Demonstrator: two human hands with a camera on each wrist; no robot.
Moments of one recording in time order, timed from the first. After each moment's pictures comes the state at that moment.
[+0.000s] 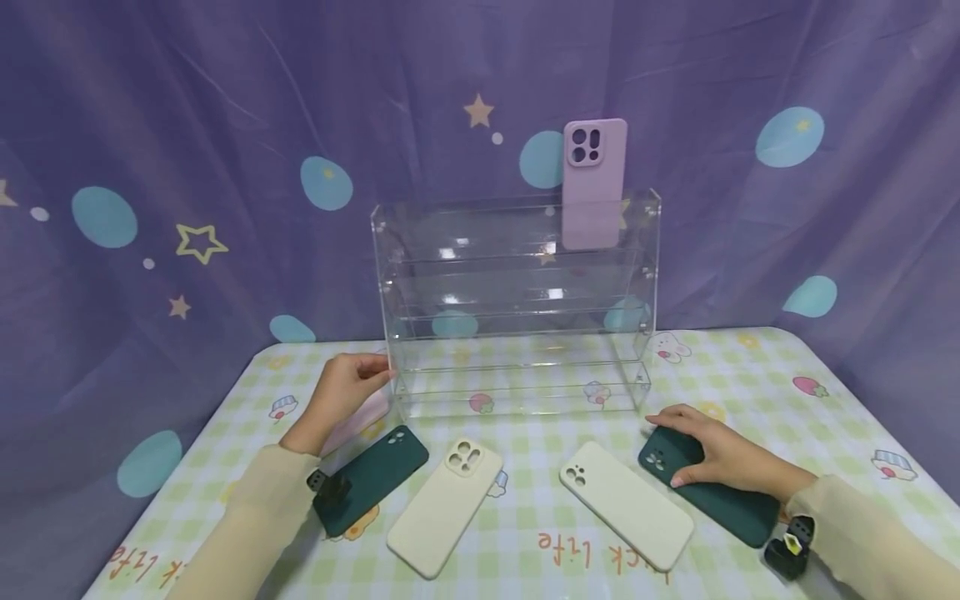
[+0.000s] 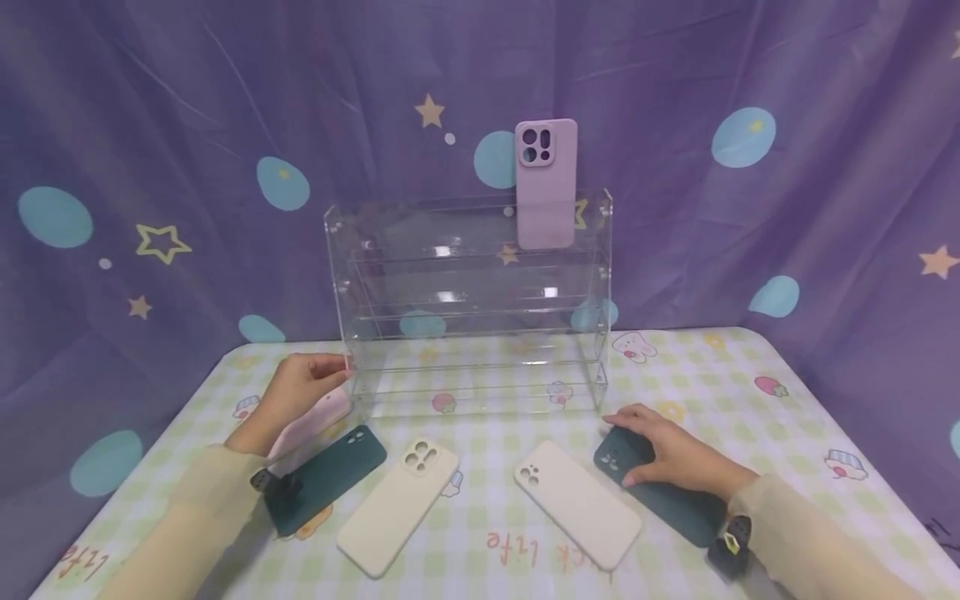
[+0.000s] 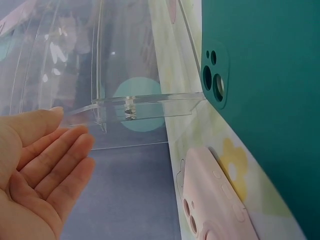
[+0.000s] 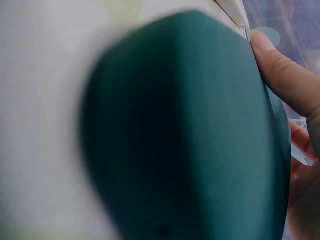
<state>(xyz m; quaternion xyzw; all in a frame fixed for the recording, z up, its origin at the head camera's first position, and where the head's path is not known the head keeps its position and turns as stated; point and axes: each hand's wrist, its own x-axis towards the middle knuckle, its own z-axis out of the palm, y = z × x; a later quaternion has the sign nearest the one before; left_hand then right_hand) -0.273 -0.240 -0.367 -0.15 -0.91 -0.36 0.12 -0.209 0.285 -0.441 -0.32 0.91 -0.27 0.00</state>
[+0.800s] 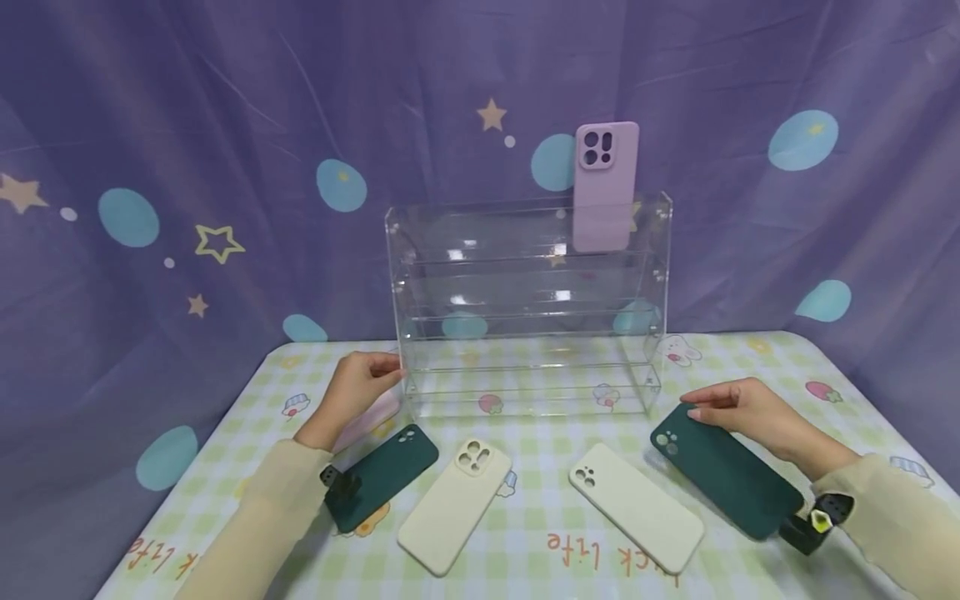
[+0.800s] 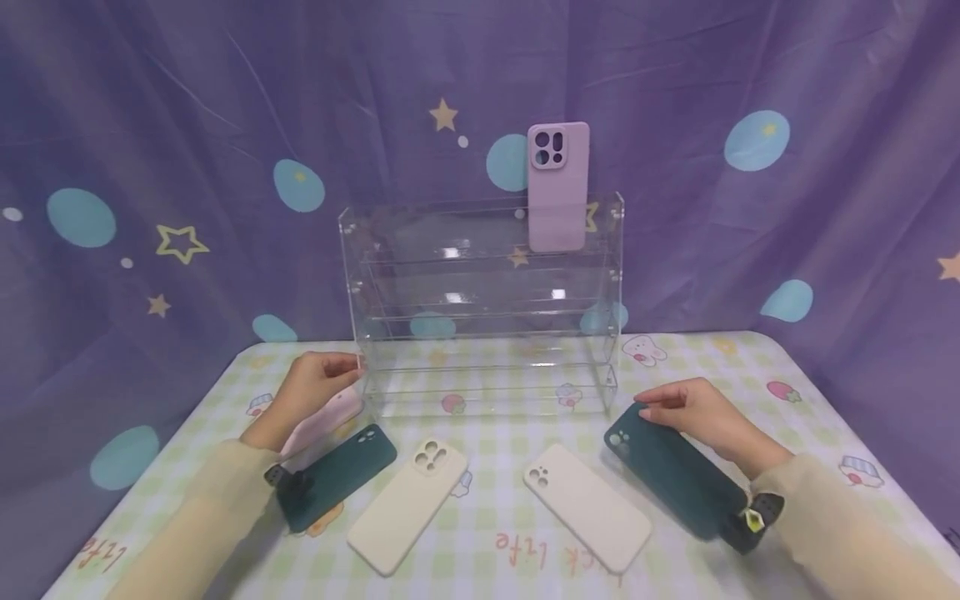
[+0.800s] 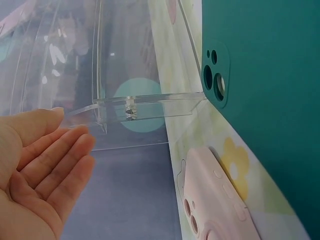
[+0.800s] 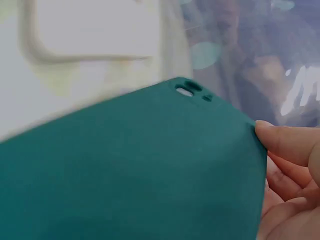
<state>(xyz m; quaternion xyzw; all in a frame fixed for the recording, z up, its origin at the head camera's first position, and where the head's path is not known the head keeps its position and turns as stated) -0.270 -0.239 -0.362 -0.15 -0.92 -0.35 0.11 -0.214 0.284 -0.373 -0.13 0.87 -0.46 0.09</state>
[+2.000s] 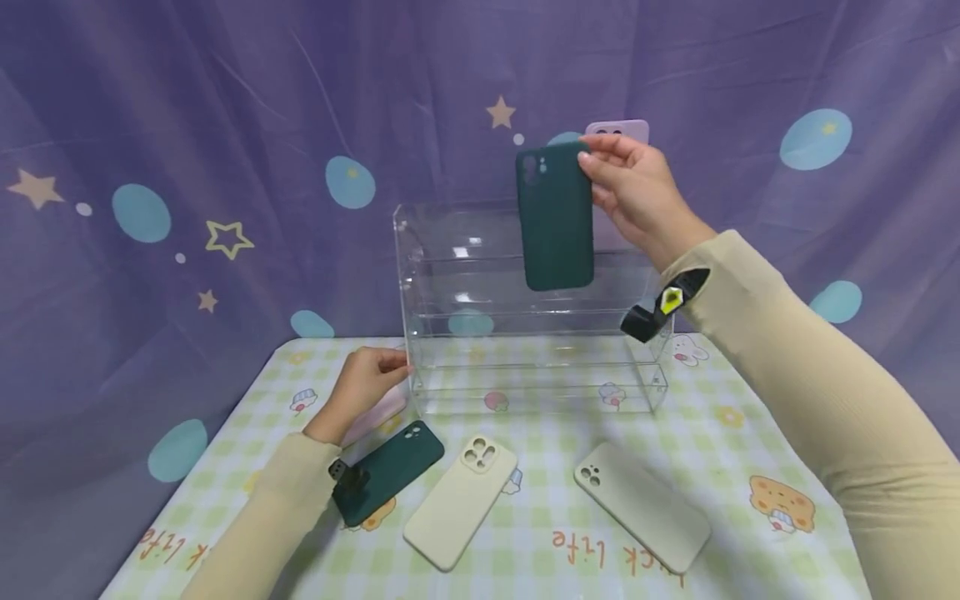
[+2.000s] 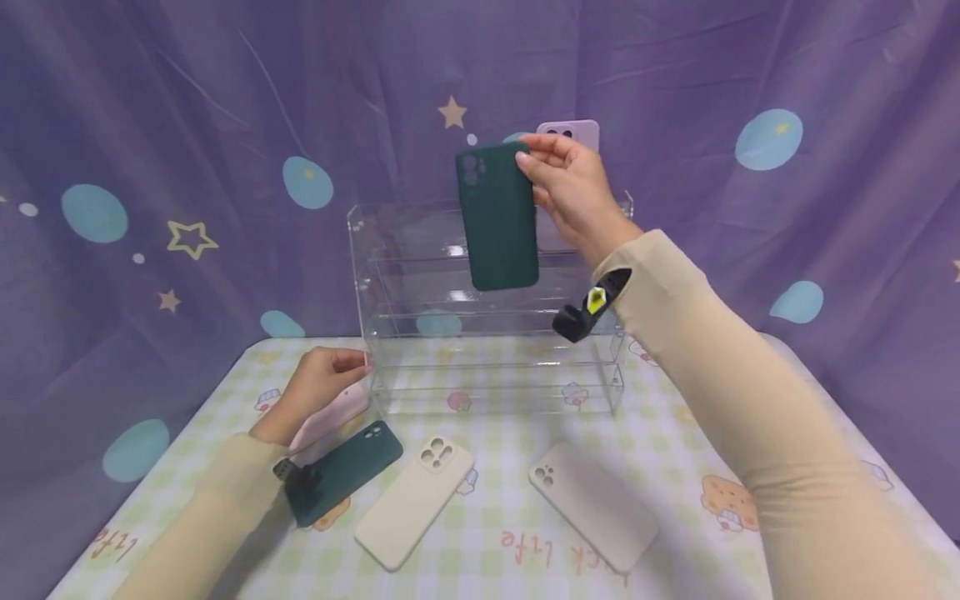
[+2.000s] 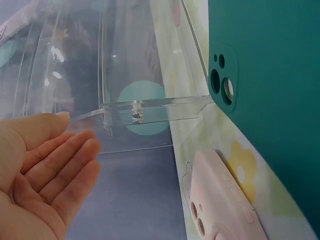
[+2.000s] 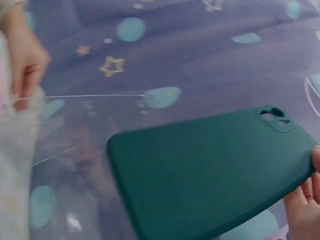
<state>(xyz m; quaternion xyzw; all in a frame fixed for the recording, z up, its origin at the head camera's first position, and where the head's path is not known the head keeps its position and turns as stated) -0.270 -0.237 -0.359 -0.13 -0.92 -0.35 0.10 -0.305 0.117 -0.159 -0.15 0.49 -0.86 -0.05</state>
